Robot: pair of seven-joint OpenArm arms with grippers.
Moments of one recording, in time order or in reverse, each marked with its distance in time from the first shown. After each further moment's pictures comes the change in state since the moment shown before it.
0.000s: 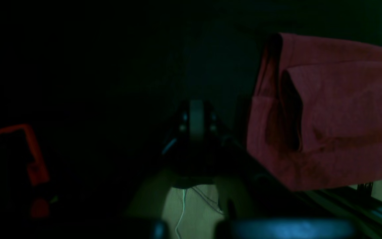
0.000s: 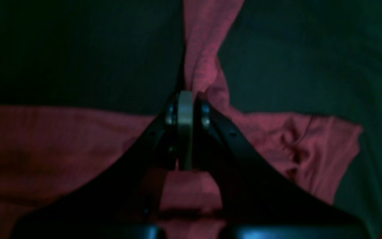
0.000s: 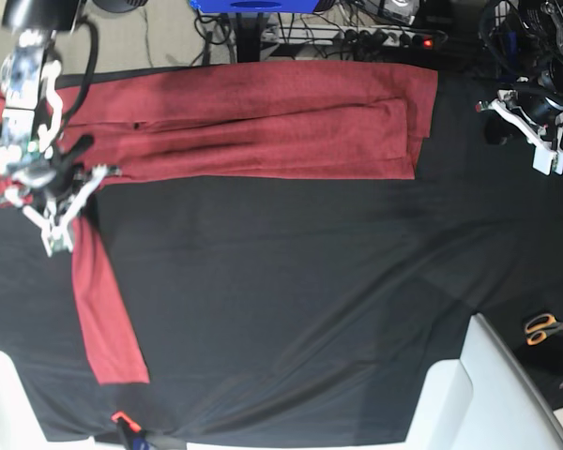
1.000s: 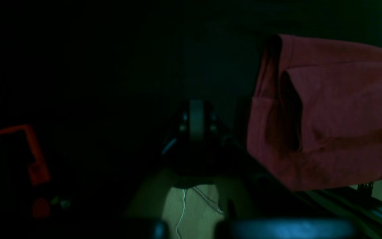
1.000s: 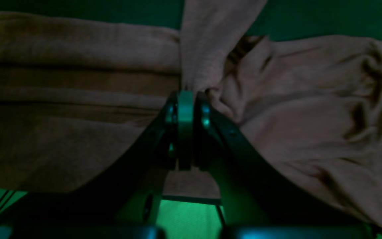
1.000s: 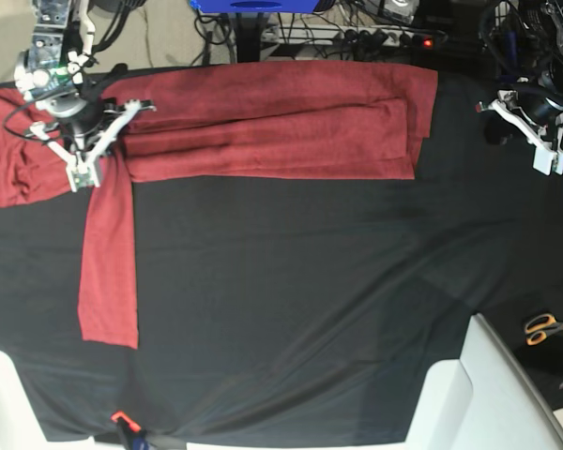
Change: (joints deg) left arm 0.0 0.0 0.0 0.0 0.0 0.0 0.0; right arm -13.4 -8.0 -0.4 10.5 0.4 0.1 -1.1
